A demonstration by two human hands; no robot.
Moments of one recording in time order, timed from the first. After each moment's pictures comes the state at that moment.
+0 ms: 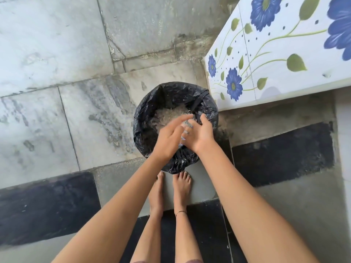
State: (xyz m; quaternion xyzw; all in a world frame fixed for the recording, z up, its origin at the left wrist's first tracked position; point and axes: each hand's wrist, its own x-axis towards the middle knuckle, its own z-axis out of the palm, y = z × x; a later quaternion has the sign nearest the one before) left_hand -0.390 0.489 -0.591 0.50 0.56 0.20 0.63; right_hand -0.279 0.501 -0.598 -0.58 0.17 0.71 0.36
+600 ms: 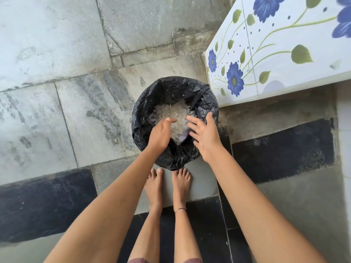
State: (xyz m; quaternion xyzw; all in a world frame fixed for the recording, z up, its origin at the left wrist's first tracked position) left_hand -0.400 0.489 -0.636 0.44 0.67 0.09 0.59; right_hand -0.268 0.479 -0.593 -0.68 -0.02 0.69 0.26
